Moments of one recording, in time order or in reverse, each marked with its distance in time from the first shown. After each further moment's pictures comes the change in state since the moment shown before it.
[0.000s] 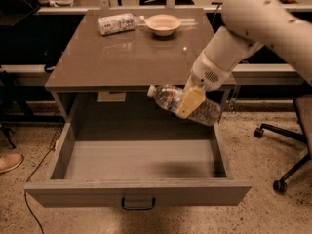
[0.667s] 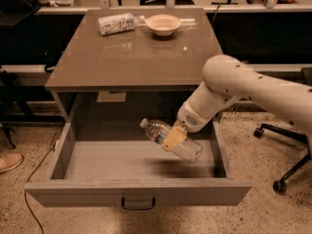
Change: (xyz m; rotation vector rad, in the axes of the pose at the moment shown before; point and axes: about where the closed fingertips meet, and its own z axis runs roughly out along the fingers) arm 0.034 0.023 0.123 -0.052 -0.035 0.237
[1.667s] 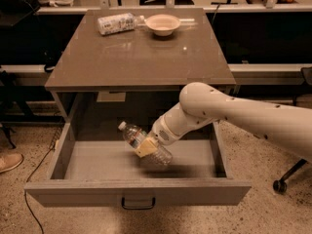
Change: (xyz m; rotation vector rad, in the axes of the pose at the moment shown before) arm -0.051 0.023 0.080 -0.030 -0.181 0.024
